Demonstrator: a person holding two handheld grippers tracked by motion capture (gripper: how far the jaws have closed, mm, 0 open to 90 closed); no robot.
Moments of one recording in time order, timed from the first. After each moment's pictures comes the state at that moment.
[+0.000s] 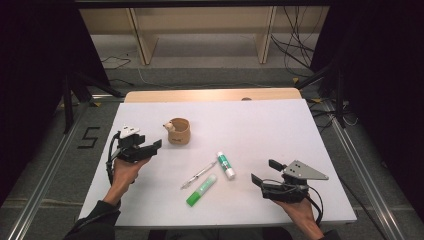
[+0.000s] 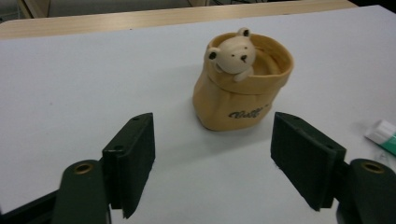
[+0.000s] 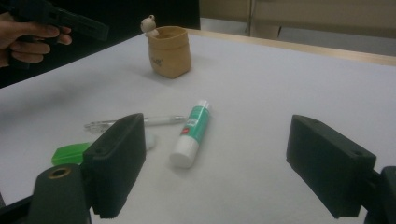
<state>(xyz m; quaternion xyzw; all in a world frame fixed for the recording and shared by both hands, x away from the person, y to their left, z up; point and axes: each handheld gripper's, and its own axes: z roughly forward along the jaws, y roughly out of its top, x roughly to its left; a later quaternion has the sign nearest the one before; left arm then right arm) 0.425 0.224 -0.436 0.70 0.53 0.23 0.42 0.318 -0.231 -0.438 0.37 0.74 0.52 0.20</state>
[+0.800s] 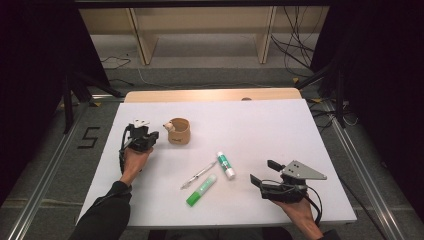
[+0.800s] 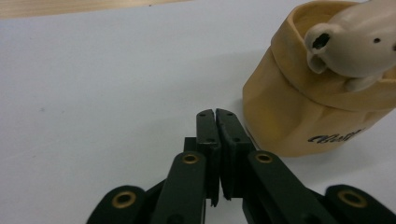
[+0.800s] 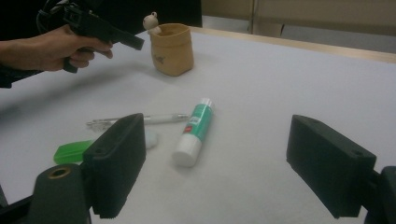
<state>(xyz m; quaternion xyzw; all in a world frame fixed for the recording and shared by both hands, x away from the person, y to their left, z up) 0.484 0.218 -0.476 0.71 0.55 0.24 0.38 0.318 -0.229 -0.440 0.37 0.74 0.52 0.20</state>
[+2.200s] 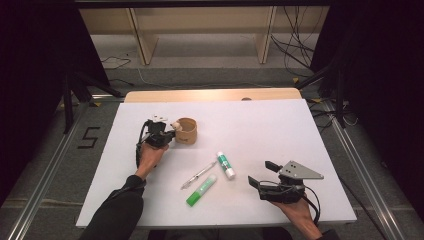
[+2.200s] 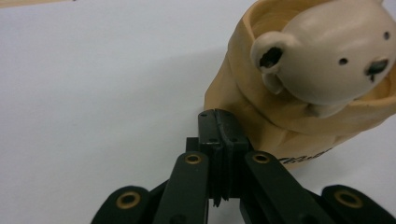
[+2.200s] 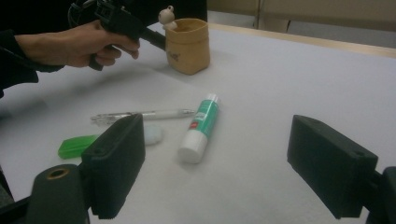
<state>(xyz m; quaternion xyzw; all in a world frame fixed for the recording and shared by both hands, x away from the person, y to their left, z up) 0.503 0.165 -0.478 0.74 0.52 0.19 0.38 0.319 -0.225 -0.442 0.37 0.75 0.52 0.19</state>
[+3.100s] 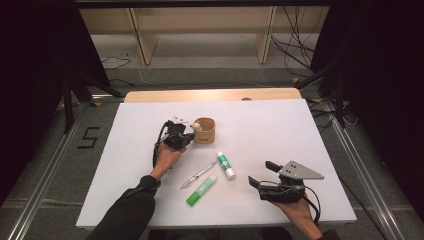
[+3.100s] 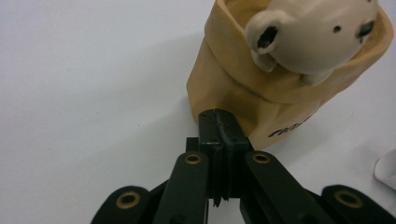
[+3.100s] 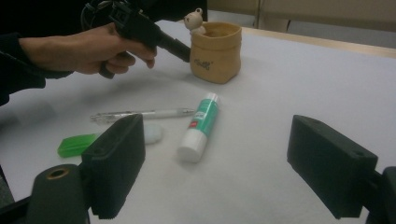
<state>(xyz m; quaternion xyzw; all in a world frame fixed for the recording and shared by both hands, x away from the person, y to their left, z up) 0.500 0.115 -0.477 0.77 0.49 0.16 0.38 0.319 -0.226 -0.442 0.36 0.75 0.52 0.19</state>
